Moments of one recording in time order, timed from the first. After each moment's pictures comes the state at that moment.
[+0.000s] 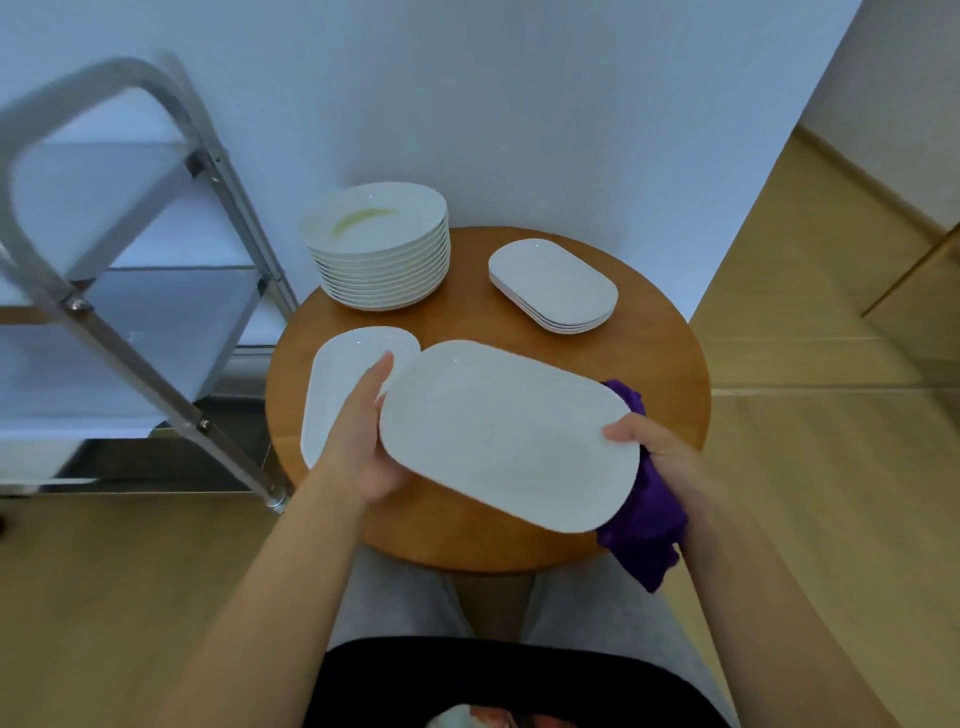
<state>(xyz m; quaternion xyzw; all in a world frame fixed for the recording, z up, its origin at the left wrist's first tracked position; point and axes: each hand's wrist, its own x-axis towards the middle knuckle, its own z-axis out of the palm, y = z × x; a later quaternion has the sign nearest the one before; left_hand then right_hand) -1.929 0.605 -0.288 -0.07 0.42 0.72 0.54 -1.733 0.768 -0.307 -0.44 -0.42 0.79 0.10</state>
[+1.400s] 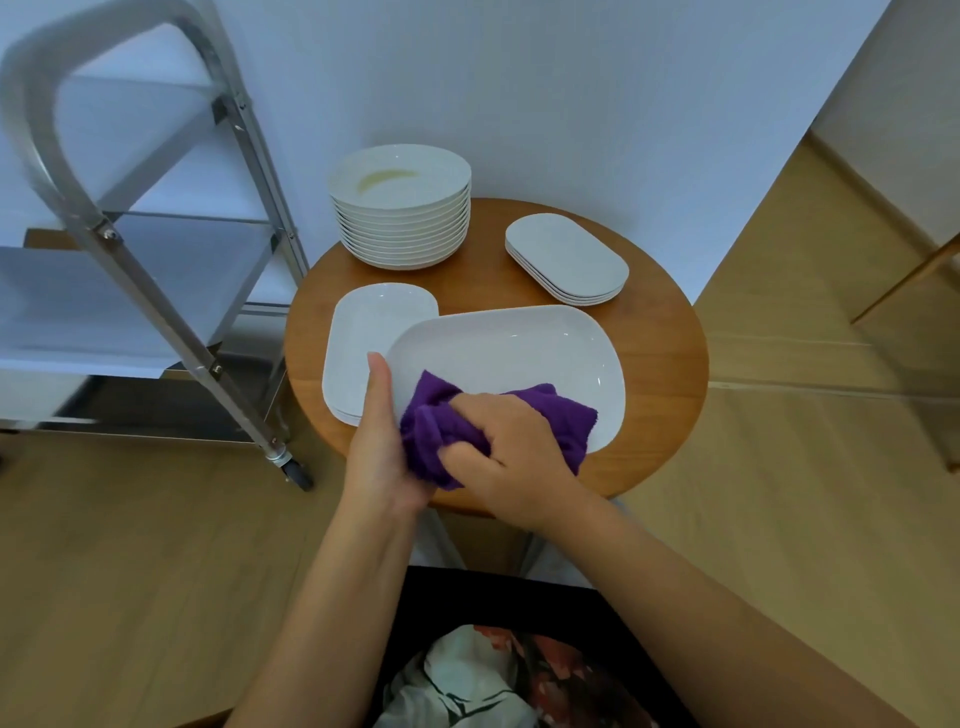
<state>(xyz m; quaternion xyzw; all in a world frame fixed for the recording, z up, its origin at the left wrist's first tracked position) -1.869 0.568 -0.294 -0.16 0.41 0.80 0.40 -1.786 0.648 -0.281 -0.08 -0.88 0.42 0.17</state>
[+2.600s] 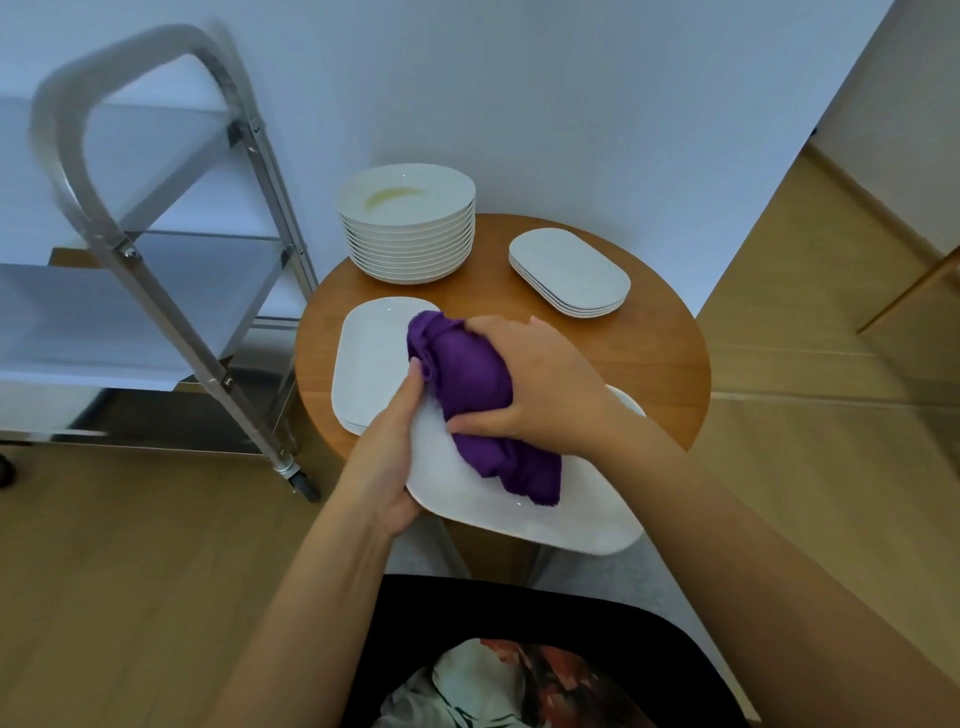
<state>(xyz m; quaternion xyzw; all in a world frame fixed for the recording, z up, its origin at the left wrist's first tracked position) -1.873 0.560 -0.282 0.03 0.47 0.77 0.43 -1.803 0.698 -0.243 -0.10 -0.97 0.19 0.10</state>
